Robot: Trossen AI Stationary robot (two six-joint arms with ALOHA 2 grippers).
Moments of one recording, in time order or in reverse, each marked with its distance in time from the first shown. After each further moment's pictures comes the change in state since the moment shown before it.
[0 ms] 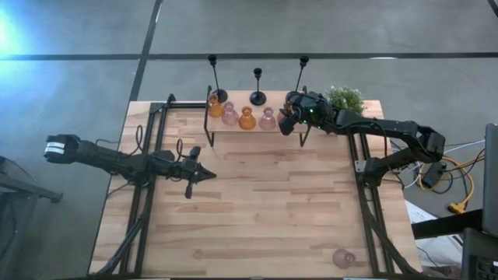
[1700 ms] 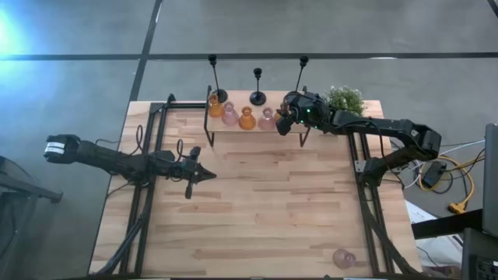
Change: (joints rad) left arm 0.000 0.000 0.000 -0.006 0.000 0.000; right arm -0.006 0.047 0.000 0.056 -0.031 0.003
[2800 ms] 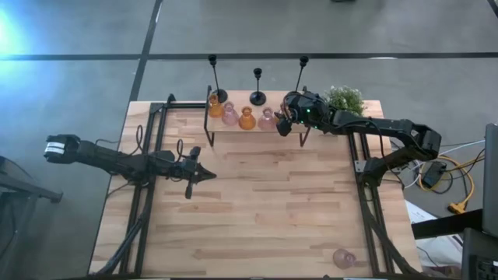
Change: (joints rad) left arm 0.000 0.000 0.000 0.000 0.000 0.000; right arm 0.000 0.000 0.000 -0.002 0.003 -0.082
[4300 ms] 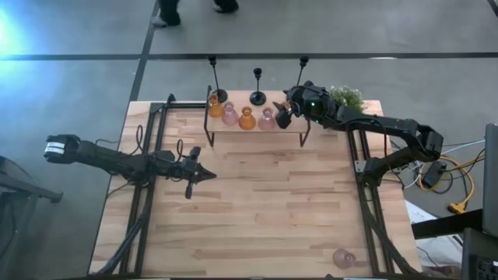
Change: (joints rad) left arm 0.000 0.000 0.000 0.000 0.000 0.000; right arm 0.000 -0.023 0.087 0.022 0.027 -0.083
